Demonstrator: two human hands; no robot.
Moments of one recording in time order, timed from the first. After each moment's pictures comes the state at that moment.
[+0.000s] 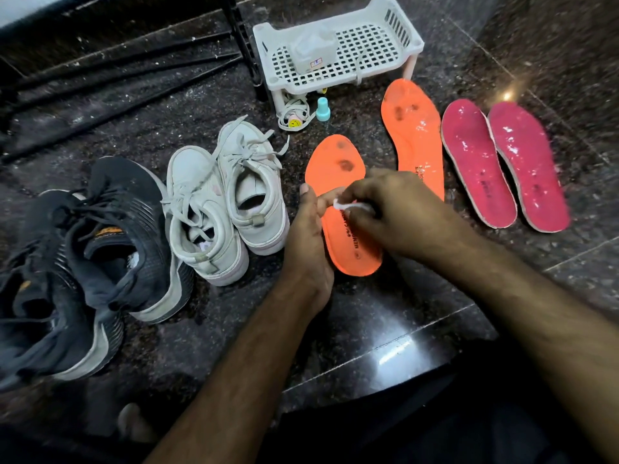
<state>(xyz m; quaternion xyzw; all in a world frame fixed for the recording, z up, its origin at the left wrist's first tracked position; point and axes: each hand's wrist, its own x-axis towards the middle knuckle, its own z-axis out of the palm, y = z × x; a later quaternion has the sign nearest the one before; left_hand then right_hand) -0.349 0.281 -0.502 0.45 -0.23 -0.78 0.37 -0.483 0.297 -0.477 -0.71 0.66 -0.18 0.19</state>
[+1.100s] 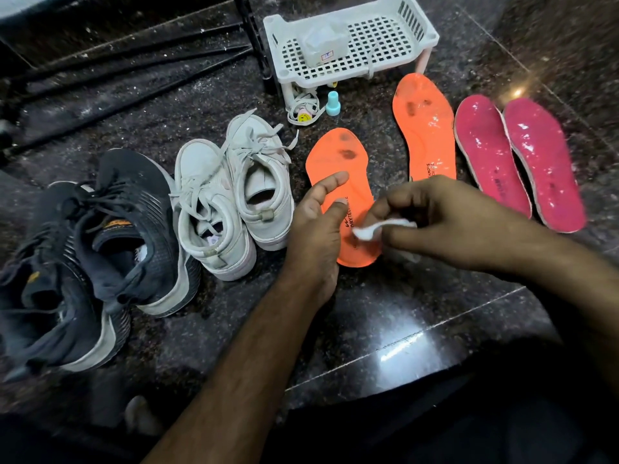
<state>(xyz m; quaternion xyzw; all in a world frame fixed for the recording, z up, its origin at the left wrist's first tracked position) -0.345 0.277 -0.507 0.47 -0.34 -0.72 0.39 -0.499 0.327 -0.449 -0.61 0.58 -0.26 0.48</state>
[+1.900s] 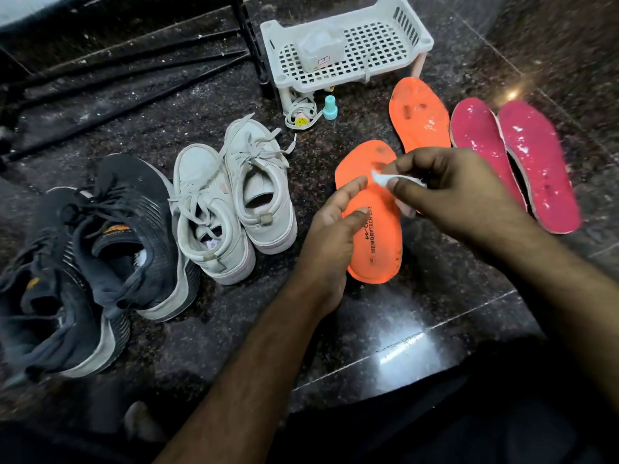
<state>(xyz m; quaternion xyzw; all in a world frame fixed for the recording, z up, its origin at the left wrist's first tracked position) -0.352 0.284 -0.507 0.44 -0.37 -0.75 0.32 -0.514 0.307 -0.474 -0.54 0.68 -0.38 0.33</state>
